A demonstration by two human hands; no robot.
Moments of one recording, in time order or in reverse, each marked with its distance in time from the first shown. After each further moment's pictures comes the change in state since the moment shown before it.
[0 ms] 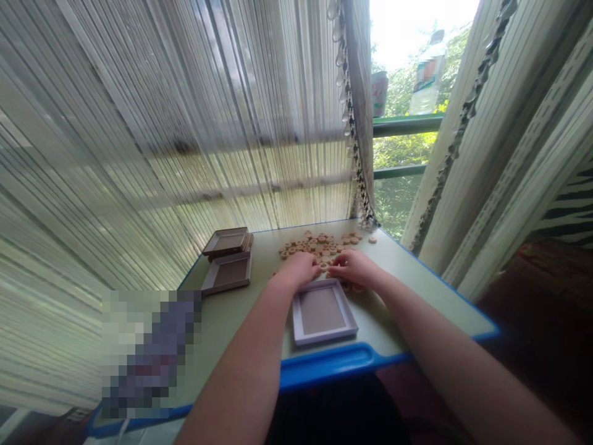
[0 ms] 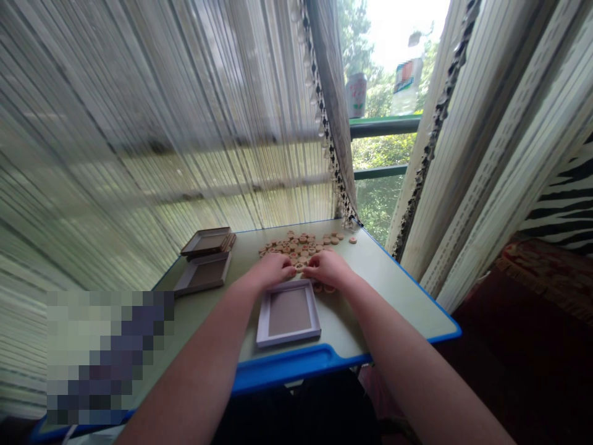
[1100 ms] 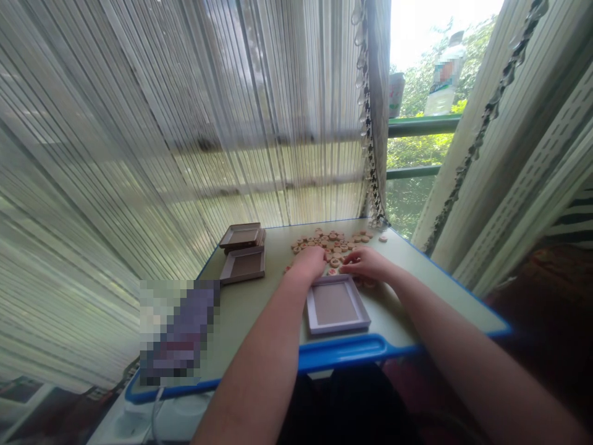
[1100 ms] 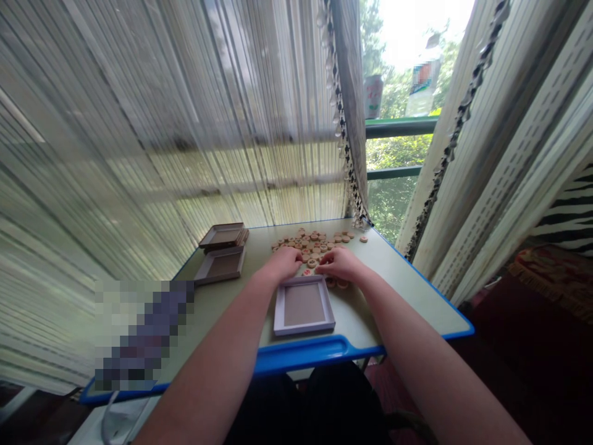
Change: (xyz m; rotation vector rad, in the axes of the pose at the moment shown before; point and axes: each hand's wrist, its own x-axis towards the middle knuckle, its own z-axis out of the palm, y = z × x) left_hand -0.005 0.005 -0.003 0.022 0.025 -0.106; right_hand -0.002 0.000 -0.004 0.077 -0.068 0.025
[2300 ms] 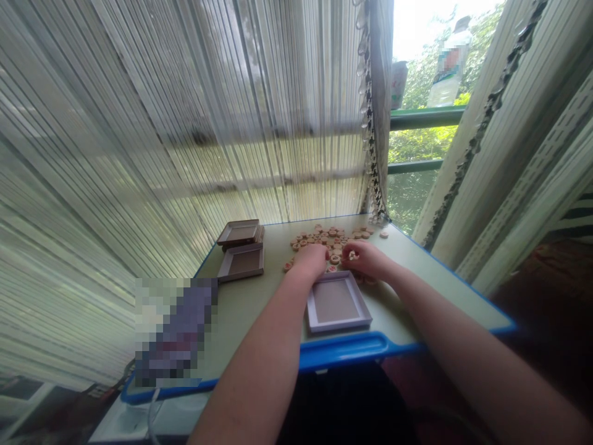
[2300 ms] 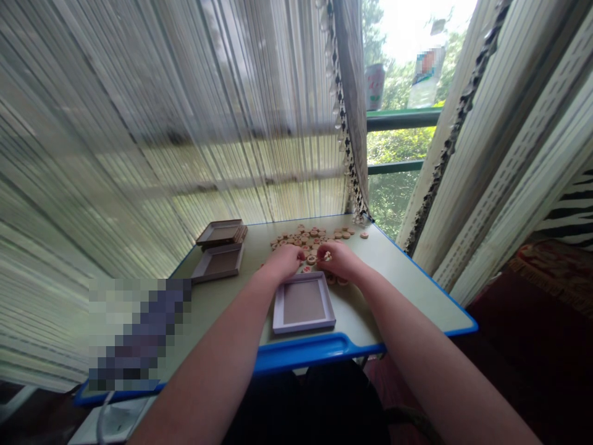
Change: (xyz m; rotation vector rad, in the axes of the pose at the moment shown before) left_hand 0.000 0.003 0.004 0.030 -0.001 0.006; right_hand 0.001 -0.001 0.007 -0.062 0.155 -0.190
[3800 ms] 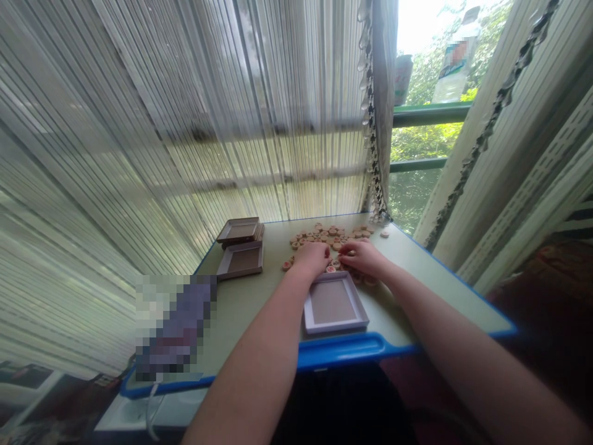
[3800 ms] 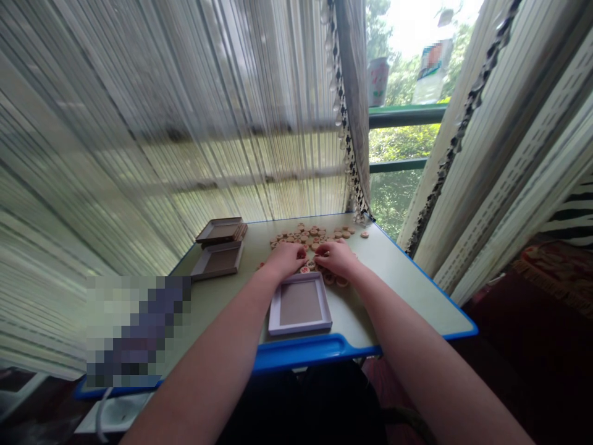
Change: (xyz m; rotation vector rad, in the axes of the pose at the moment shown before) left_hand 0.006 -0.001 0.007 -0.021 0.082 0.035; right_hand 0.009 0.006 0.008 -0.077 -0.007 0.152
